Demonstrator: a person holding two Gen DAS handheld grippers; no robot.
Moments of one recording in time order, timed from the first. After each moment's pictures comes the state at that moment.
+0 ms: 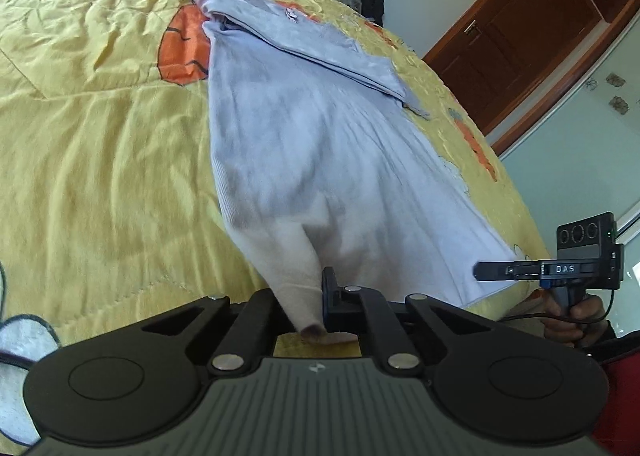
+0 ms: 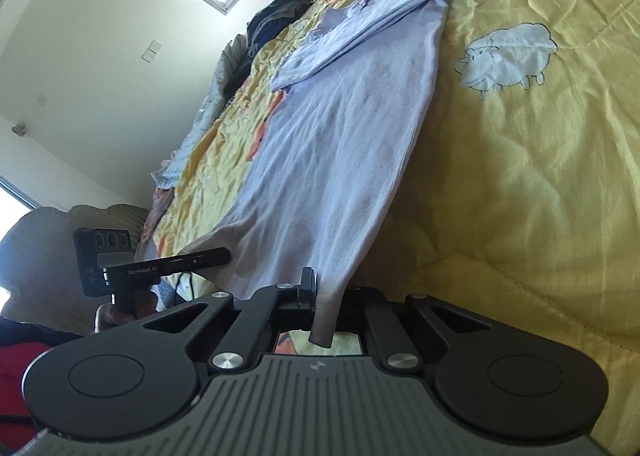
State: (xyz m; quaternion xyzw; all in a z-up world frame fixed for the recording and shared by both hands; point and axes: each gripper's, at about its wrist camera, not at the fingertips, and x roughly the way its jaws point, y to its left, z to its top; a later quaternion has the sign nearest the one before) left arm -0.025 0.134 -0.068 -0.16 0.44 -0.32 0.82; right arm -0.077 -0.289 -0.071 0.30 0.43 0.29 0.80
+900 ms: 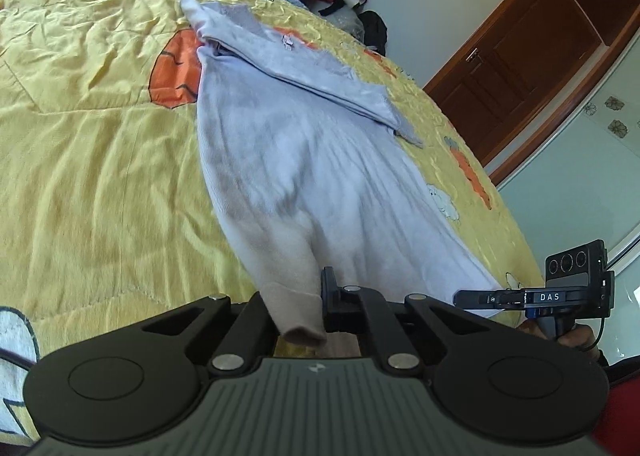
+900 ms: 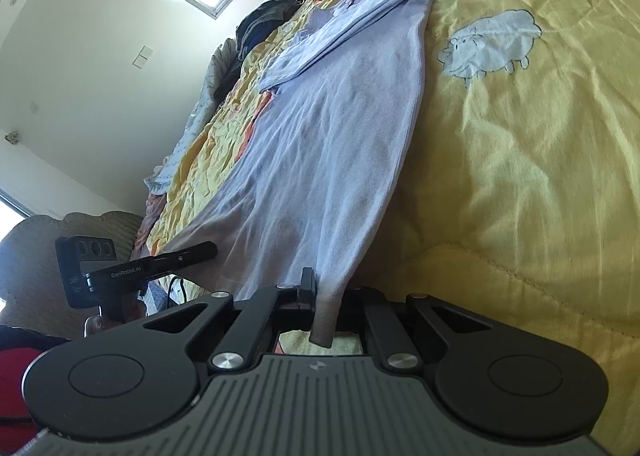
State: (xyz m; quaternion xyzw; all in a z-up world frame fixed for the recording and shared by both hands) left arm -0.035 0.126 -0.057 -0.18 0.41 -0.30 0.84; right arm -0.084 -0.288 -0.075 0.31 0.42 0.29 0.80
